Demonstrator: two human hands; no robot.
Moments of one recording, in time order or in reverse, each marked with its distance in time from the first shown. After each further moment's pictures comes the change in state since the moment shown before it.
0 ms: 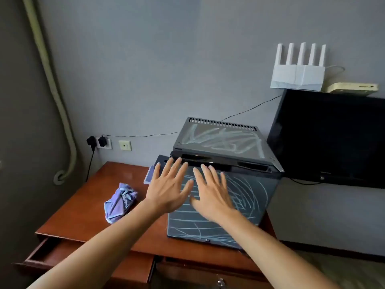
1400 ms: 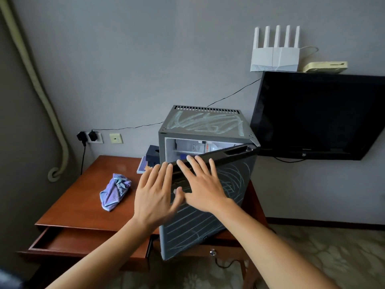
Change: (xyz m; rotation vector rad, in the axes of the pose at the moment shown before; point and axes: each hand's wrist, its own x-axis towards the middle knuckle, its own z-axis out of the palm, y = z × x) left_hand -0.095 0.042 0.014 0.115 0.416 0.100; right_hand -0.065 0.011 -0.007 0.005 0.008 -0.100
